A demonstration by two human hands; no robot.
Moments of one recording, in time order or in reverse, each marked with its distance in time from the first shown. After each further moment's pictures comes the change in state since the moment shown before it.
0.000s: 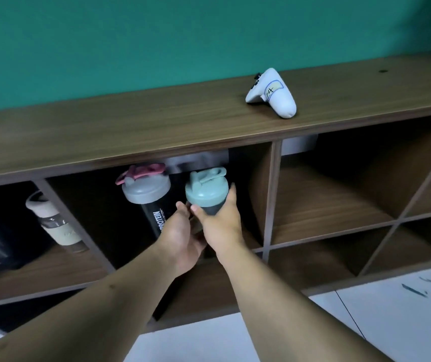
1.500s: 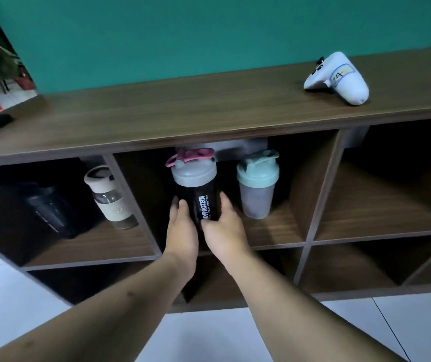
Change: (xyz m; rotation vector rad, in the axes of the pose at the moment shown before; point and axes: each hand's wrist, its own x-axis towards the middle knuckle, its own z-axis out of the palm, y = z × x) left_hand 0.000 0.002 -0.088 0.215 0.244 0.270; right_hand -0.045 0.007 0.063 -0.202 -0.224 0.015
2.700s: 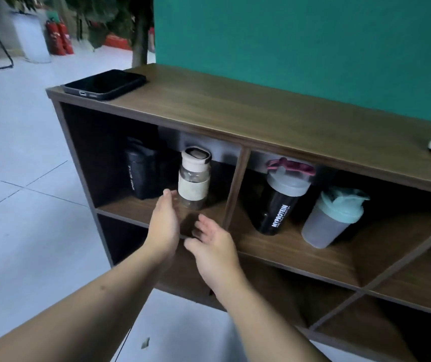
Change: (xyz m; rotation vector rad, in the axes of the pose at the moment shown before) left_hand 0.022 0.027 -0.168 -0.276 0.180 0.134; right_hand -0.075 -0.028 0.129 0.018 -0.388 -0.027
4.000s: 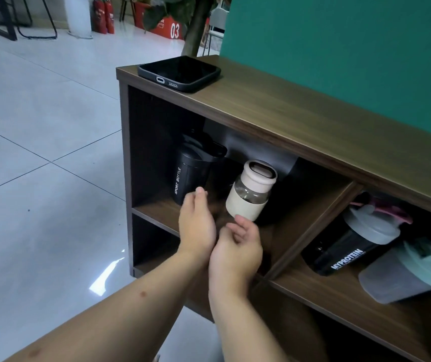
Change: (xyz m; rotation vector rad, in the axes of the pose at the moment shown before) left_hand 0.055 0.007 -0.024 0.020 0.202 0.082; right_hand 0.066 -0.004 0.094 0.161 0.580 -0.107
